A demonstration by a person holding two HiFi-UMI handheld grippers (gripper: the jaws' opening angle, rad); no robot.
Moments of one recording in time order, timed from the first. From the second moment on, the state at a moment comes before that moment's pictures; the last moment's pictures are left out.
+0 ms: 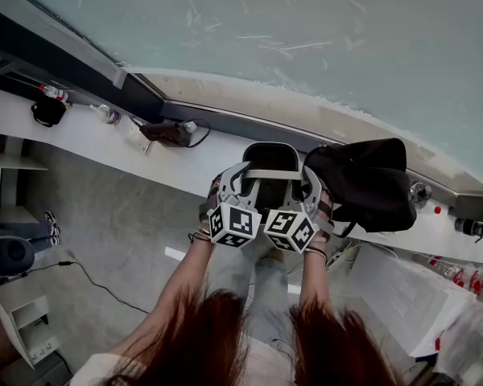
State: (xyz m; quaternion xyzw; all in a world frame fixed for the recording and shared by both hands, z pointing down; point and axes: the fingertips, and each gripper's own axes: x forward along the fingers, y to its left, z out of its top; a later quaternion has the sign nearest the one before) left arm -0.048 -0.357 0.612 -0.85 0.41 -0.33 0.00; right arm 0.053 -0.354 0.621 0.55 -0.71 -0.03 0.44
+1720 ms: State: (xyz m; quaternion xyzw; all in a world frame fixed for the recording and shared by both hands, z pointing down) left arm -0.042 -0.225 0.448 -0.81 0.51 -0.27 0.07; right arm 0.061 -0.225 0.454 0.54 -0.76 -0.13 0.33
